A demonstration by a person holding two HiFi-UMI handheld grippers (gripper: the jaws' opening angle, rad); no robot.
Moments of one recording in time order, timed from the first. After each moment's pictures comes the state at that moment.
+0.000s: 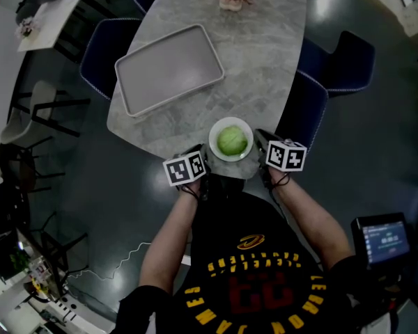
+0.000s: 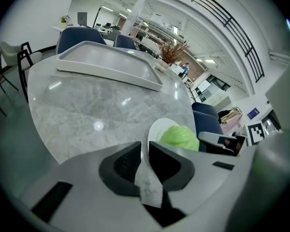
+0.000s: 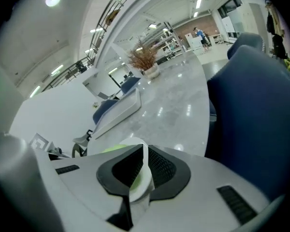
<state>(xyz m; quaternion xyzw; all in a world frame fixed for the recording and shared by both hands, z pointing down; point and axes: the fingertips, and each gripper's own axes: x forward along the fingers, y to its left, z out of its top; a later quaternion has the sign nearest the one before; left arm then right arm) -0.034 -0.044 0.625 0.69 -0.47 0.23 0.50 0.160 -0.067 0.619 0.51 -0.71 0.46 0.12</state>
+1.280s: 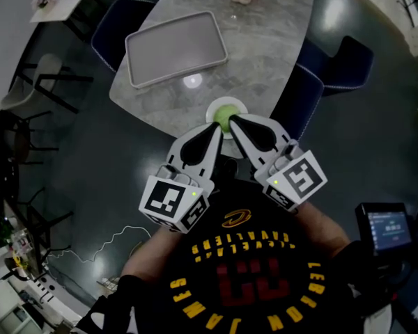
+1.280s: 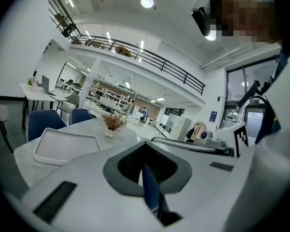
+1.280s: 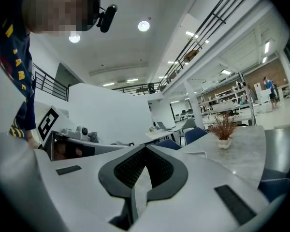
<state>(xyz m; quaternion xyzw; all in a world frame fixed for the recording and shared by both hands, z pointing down) 0.032 0.011 0.314 0.87 -0.44 0.00 0.22 0.055 0.002 0.314 0.33 -0.93 0.14 0.01</state>
